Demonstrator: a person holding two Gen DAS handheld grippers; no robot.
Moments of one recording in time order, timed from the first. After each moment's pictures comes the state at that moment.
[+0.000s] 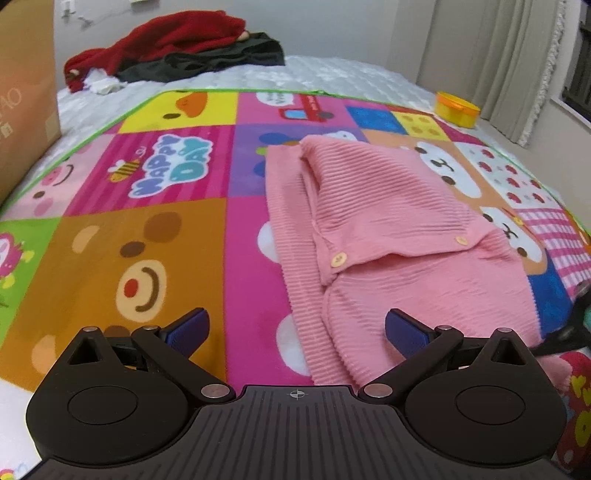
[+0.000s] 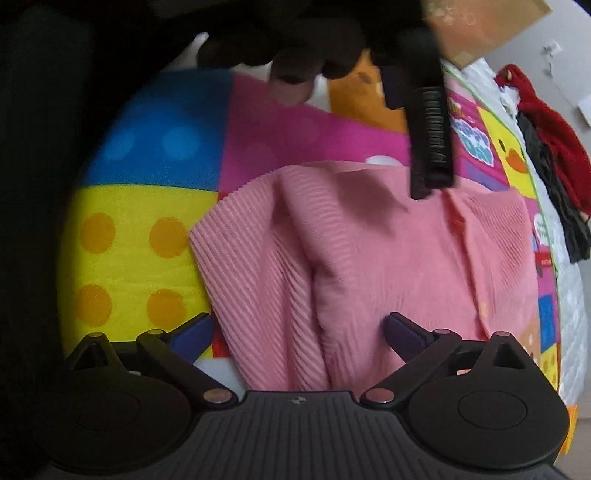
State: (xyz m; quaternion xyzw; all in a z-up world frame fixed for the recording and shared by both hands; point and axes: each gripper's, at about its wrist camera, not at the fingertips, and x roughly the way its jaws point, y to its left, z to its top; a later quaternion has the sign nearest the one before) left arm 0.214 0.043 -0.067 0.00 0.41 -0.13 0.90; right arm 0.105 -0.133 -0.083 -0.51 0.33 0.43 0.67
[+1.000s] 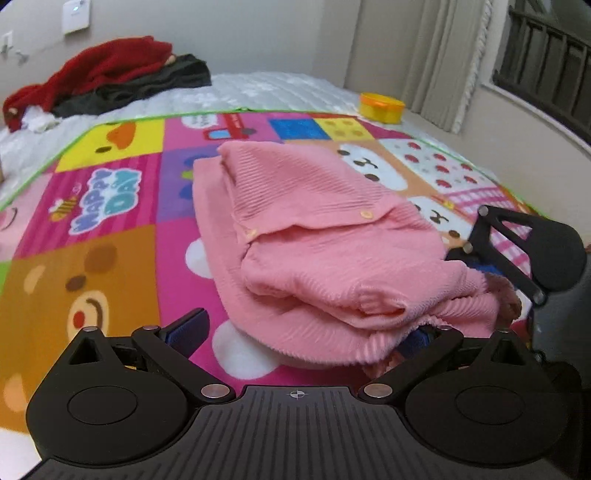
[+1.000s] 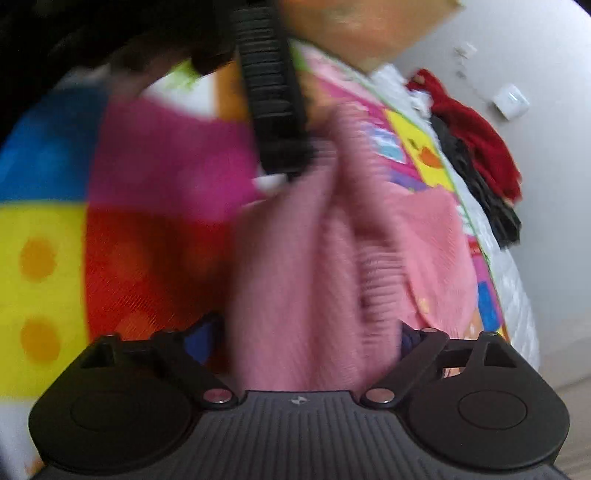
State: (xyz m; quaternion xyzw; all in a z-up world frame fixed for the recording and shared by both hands) left arm 0.198 0.034 -0.060 0.03 0.37 -0.23 0.90; right arm 0.144 -0.151 -0.083 -0.44 0.28 0.31 0.79
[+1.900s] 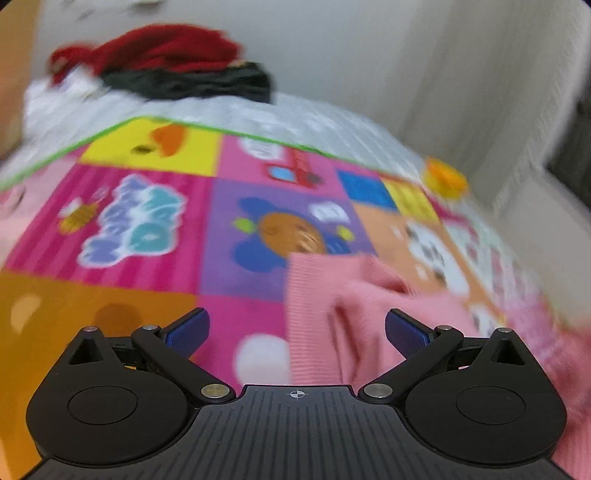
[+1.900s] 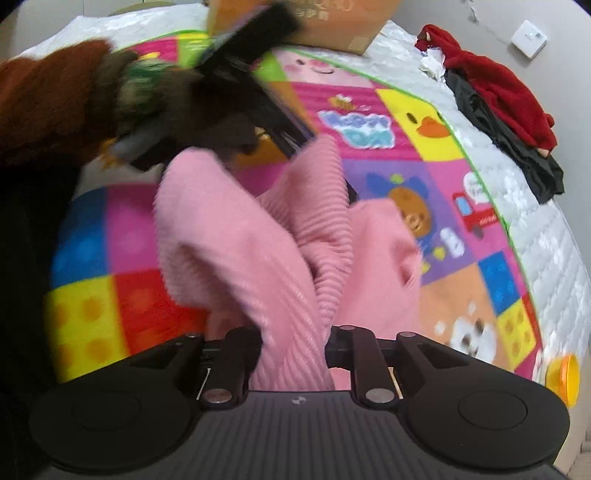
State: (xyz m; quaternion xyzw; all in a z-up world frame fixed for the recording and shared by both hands) left arm 0.297 0.074 -0.057 -0.15 0.34 -0.16 0.91; right arm 0.233 -0.154 0.026 -0.39 0.39 0.40 0.73
